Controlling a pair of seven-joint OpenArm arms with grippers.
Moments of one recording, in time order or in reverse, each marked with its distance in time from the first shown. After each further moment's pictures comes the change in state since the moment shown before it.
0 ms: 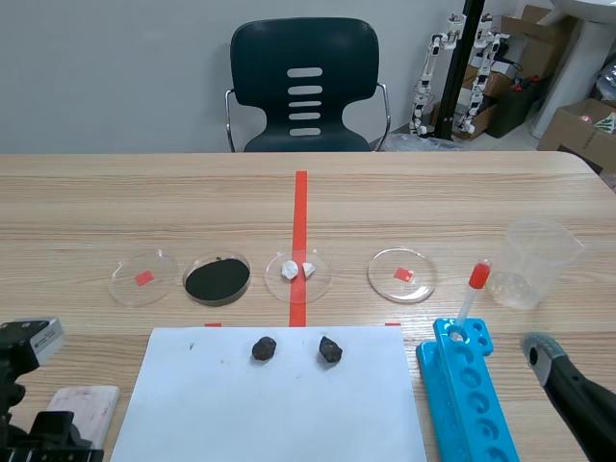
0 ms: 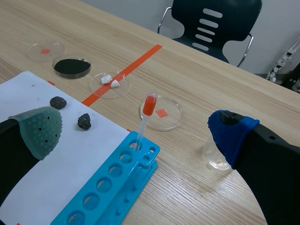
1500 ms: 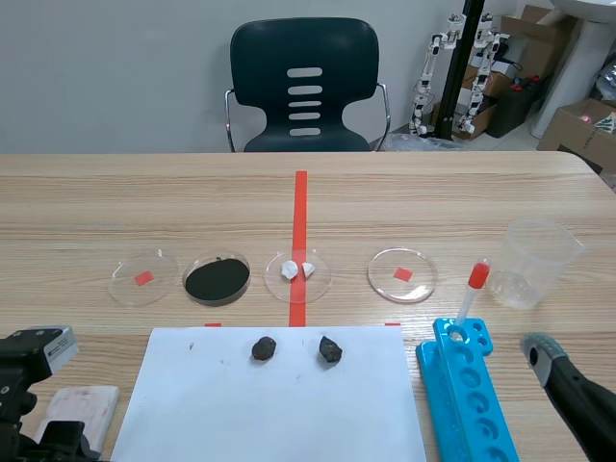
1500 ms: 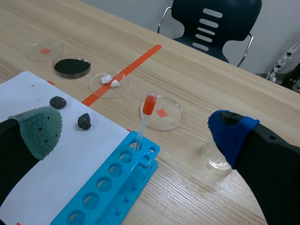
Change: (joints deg) left arm -0.1 0.3 1.9 0.7 0.5 0.6 1.1; right arm 0.0 0.0 0.0 0.0 0.0 0.0 0.0
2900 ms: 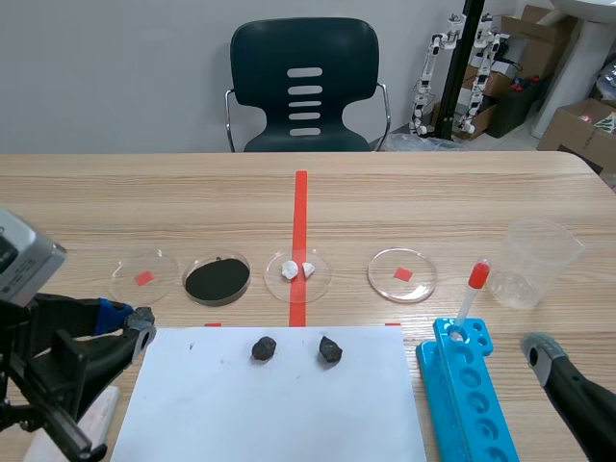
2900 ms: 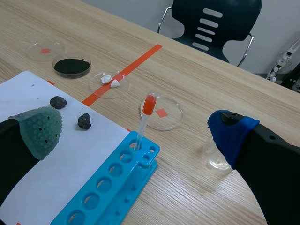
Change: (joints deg) left arm 9.9 -7.0 -0.6 11.6 20.0 -19.8 -48.8; right arm 0.0 0.0 0.0 0.0 0.0 0.0 0.0
